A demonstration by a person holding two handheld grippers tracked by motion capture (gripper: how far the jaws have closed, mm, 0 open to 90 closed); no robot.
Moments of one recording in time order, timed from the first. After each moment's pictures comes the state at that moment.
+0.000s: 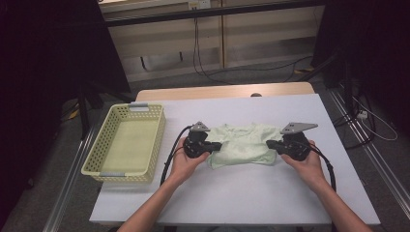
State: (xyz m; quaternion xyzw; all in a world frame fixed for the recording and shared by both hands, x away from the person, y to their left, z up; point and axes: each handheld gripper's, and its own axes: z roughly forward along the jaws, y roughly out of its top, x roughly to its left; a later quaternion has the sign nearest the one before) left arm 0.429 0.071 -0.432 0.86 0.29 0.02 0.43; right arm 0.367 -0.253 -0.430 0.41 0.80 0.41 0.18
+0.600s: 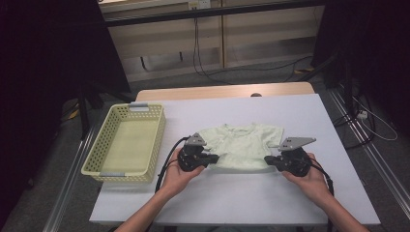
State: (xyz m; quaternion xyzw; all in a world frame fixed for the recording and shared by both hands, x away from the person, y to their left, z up) left arm 0.389 0.086 -0.432 0.87 0.25 0.01 0.42; right arm 0.328 -0.240 -0.438 0.37 0.83 0.39 0.15
